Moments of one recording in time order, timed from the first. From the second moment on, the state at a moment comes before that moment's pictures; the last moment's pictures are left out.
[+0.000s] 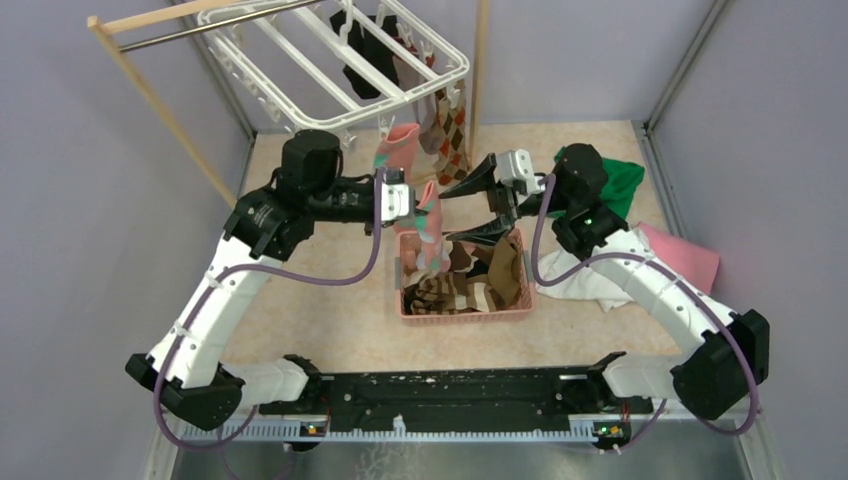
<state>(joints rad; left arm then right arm) -0.57 1.21 1.58 -0.80 0.77 0.81 0.56 1.25 1.10 0.31 -1.19 -0.15</state>
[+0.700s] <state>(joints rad) -0.62 1.26 1.64 -0.93 0.72 0.89 0.58 1.33 1.16 0.38 -1.18 -0.05</state>
